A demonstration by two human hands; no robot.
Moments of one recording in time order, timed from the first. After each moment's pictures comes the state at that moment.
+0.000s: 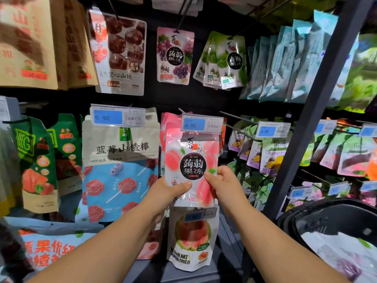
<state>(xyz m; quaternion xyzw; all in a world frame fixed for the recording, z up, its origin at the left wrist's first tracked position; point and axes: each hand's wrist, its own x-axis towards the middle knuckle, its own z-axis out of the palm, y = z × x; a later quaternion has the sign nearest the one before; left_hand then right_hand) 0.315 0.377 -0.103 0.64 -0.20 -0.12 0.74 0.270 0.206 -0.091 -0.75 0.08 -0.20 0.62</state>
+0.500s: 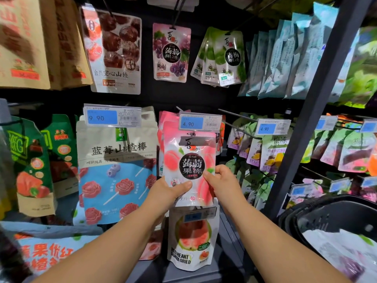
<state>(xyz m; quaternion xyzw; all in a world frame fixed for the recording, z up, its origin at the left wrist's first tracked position) 0.325 0.373 -0.114 0.69 -0.19 -0.09 0.69 0.278 0.203 -0.091 -0.80 0.11 -0.20 0.56</state>
